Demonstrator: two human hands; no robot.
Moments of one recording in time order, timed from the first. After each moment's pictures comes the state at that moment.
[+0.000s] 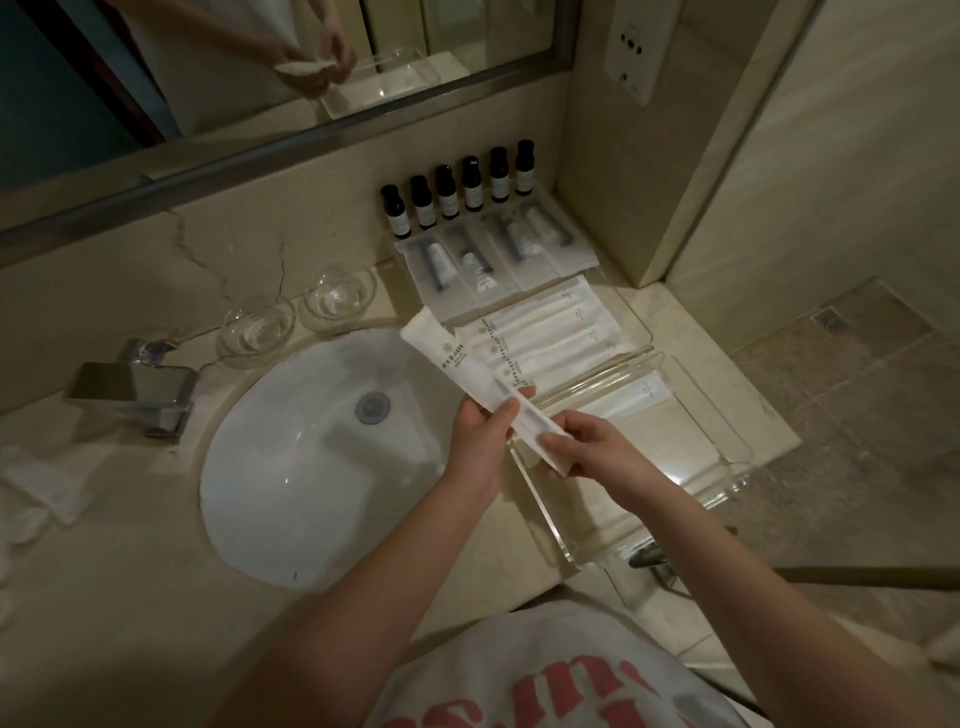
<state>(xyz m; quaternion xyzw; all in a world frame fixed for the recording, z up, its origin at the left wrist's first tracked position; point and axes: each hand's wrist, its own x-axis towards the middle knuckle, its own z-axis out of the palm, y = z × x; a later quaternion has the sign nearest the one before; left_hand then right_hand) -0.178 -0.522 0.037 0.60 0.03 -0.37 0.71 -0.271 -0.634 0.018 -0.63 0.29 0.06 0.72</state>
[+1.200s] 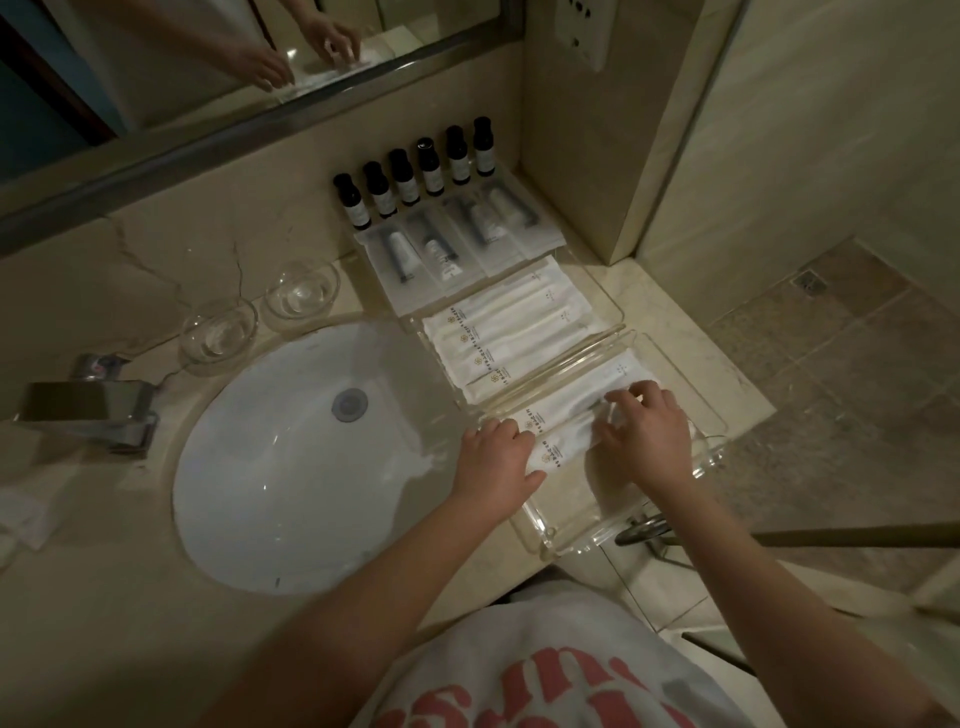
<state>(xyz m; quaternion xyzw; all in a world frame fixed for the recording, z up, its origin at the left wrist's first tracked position) -0.203 -0.525 -0.011 0.85 -0.49 -0.17 0.04 -0.319 -0.685 -0.036 -0.91 0.37 -0.07 0.14</state>
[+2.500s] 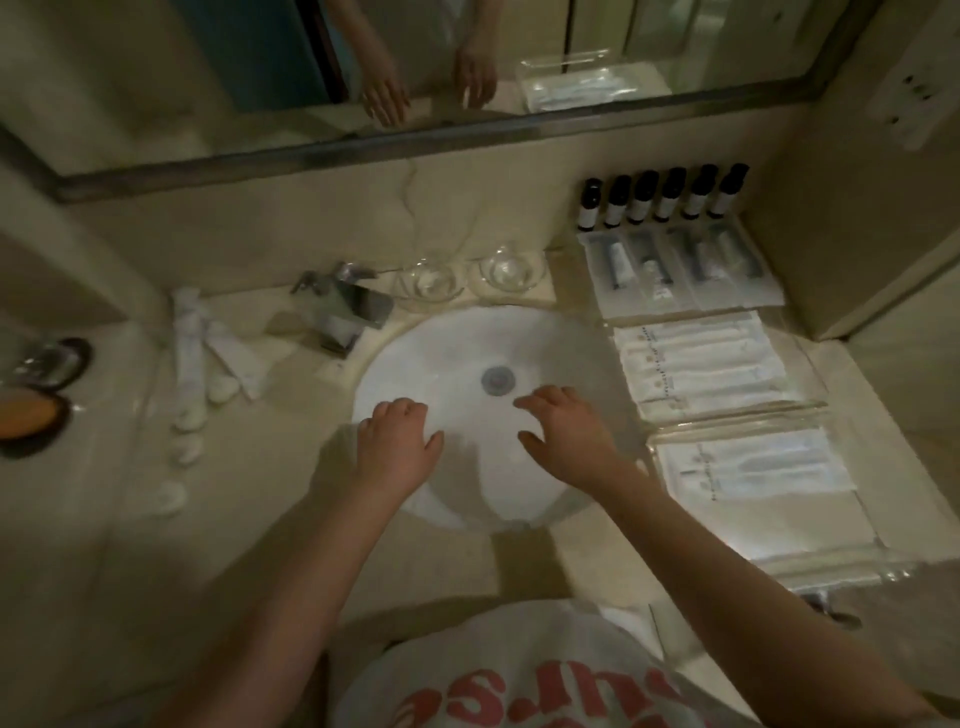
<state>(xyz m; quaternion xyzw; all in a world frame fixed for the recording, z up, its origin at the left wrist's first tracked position) -0.097 -0.279 0.034 0.98 -0.17 -0.11 0.06 -0.154 -0.483 0.028 -0.98 0.02 0.06 0.18</state>
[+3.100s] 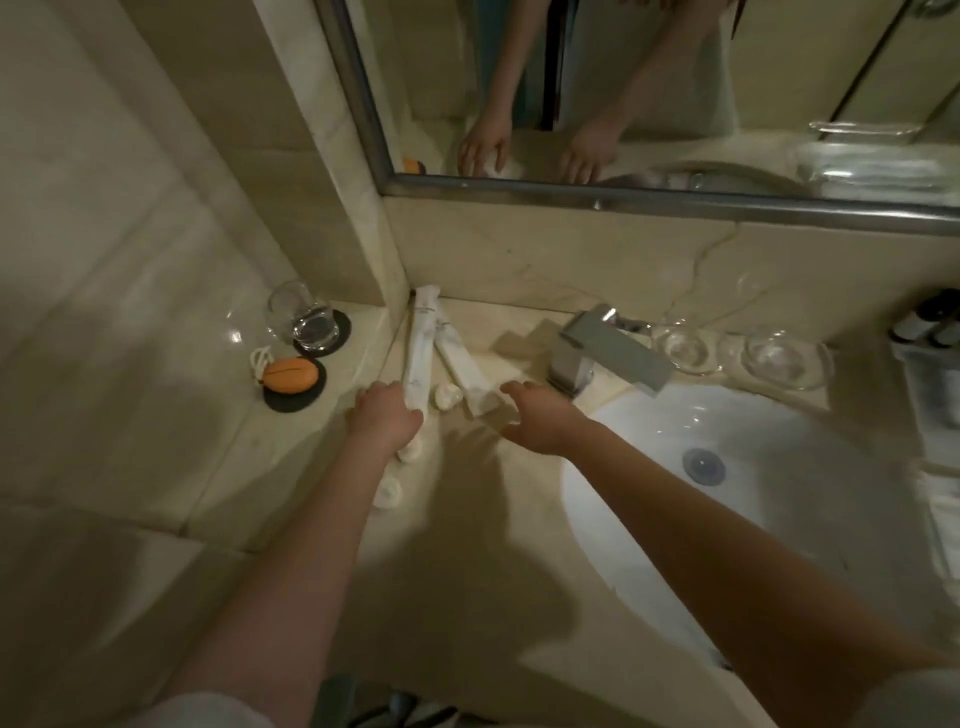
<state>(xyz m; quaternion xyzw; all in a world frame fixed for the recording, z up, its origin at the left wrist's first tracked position) 0.046 -0.011 0.032 0.98 0.12 -0.17 0.08 0.044 -0.218 0.038 -0.95 -0.13 0.22 0.19</state>
